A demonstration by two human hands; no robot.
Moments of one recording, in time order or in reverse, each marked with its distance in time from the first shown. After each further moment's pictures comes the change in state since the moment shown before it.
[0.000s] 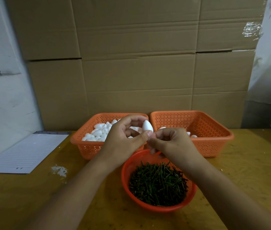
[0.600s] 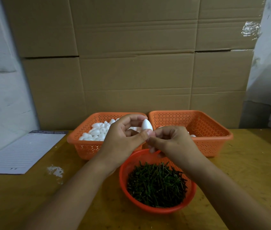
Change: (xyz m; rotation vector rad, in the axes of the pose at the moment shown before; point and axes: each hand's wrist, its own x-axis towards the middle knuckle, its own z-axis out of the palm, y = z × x) left_hand 0.000 0.001 0.006 -0.148 0.008 -0.042; right_hand 0.000 -0.001 -0.002 0.024 0.007 -0.003
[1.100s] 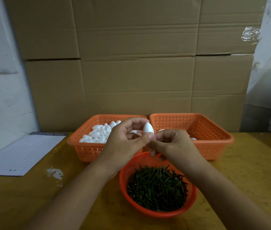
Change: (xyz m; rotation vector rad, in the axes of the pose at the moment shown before) left_hand -0.002 0.000 0.001 -0.006 -0.001 -0.025; right_hand 0.000 -0.001 0.000 -0.023 -0.003 0.013
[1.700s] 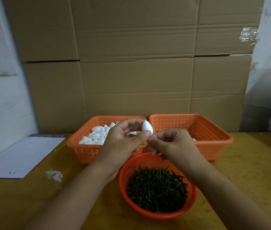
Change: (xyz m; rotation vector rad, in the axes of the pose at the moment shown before) left_hand -0.001 0.001 -0.001 -0.068 0.027 -0.069; right_hand -0.002 -0.005 -0.002 0.037 0.022 0.012
